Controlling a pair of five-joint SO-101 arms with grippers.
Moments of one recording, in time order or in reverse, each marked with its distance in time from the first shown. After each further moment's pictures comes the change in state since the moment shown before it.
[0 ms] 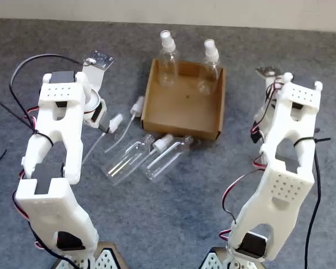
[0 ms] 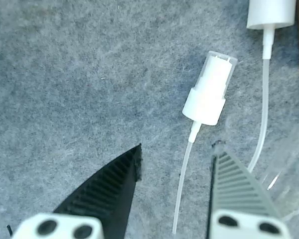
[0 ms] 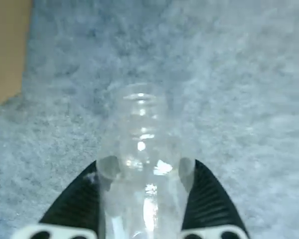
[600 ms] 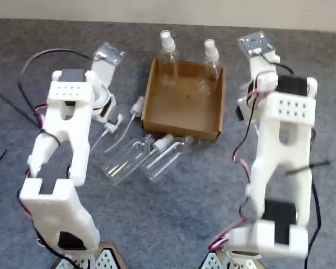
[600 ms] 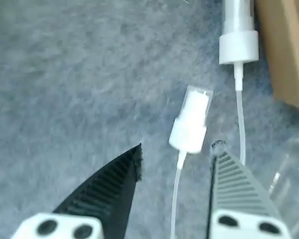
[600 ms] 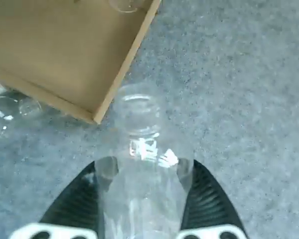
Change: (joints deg) left arm 3.9 0.4 -2.0 -3.4 -0.3; right arm -11.2 -41.1 27.3 -10.5 -6.2
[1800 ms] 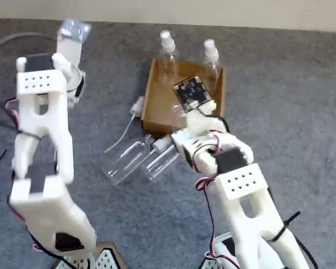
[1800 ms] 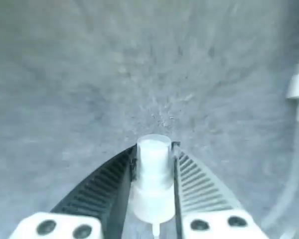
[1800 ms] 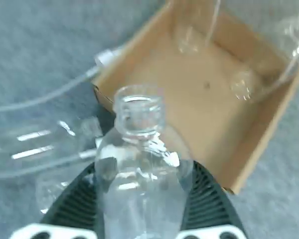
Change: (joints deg) left arm -7.7 0.1 -15.7 6.6 1.1; right arm -28.9 -30.7 45.6 -35.3 -18.3
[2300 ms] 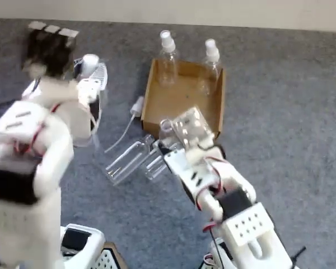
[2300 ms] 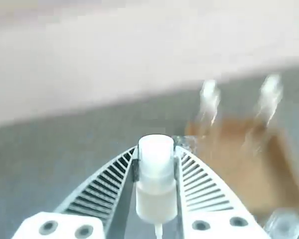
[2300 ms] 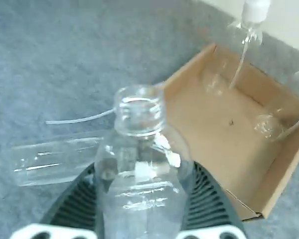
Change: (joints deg) left arm 18.2 -60.6 22.6 -8.9 19.3; right arm -6.5 -26.5 20.8 -7.6 -0.9
